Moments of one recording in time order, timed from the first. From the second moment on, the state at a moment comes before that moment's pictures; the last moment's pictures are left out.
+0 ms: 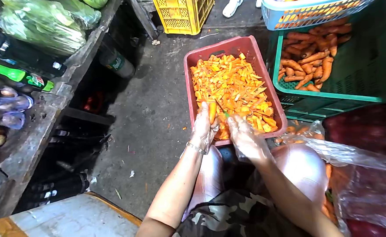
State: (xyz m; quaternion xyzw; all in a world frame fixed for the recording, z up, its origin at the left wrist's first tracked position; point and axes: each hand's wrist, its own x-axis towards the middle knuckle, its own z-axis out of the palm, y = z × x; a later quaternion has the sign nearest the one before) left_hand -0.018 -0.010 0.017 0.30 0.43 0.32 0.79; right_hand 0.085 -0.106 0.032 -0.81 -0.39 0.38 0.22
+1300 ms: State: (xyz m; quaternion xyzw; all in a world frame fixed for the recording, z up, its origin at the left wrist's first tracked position) left_hand -0.019 -0.014 0.016 0.38 0.53 0.29 0.70; right_hand 0.071 -0.114 0.031 -0.79 -0.46 0.35 0.20
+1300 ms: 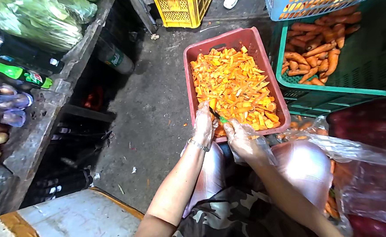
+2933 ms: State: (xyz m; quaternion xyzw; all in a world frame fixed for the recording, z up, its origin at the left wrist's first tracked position) left_hand 0.003 -0.033 0.039 0.21 0.49 0.32 0.78; right_hand 0.084 -0.121 -0.005 -0.76 -0.33 0.36 0.43
